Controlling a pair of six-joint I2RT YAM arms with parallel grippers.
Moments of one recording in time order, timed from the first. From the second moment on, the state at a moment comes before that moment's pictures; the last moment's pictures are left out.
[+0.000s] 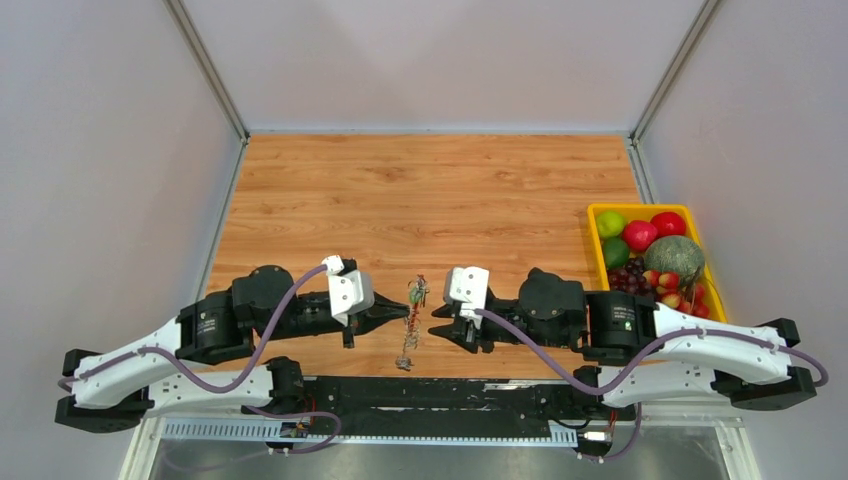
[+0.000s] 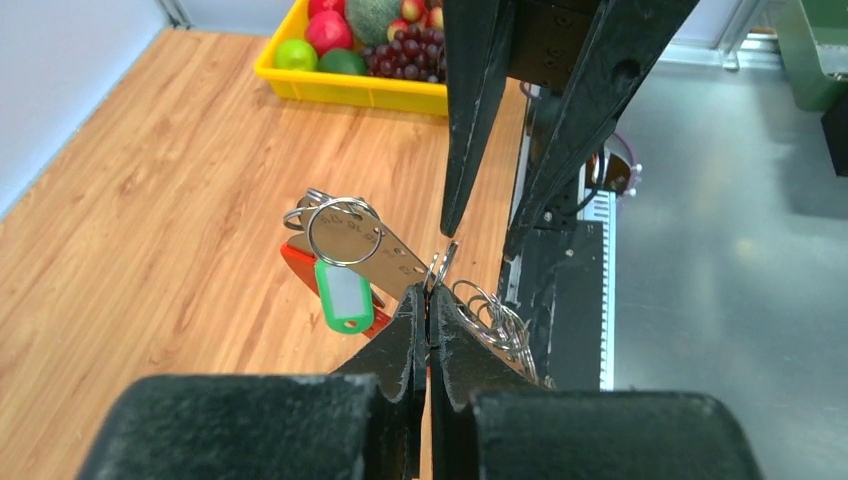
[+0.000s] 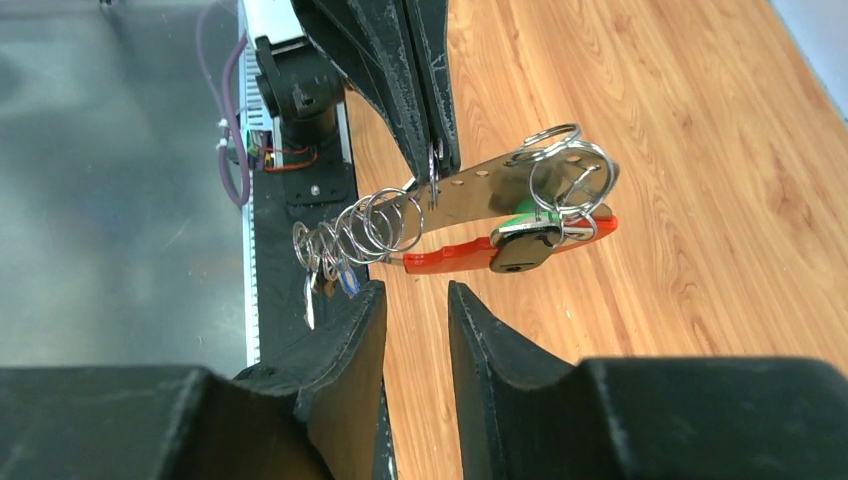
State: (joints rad) left arm -1.30 0.68 1.03 -0.49 0.06 0.08; right arm 1.45 0.93 1.17 -0.52 0.09 -0.08
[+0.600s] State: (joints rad) left arm -1.30 0.76 1.07 -0.68 0.08 0.07; right arm 1.45 1.07 1.26 -0.61 0.07 -0.07
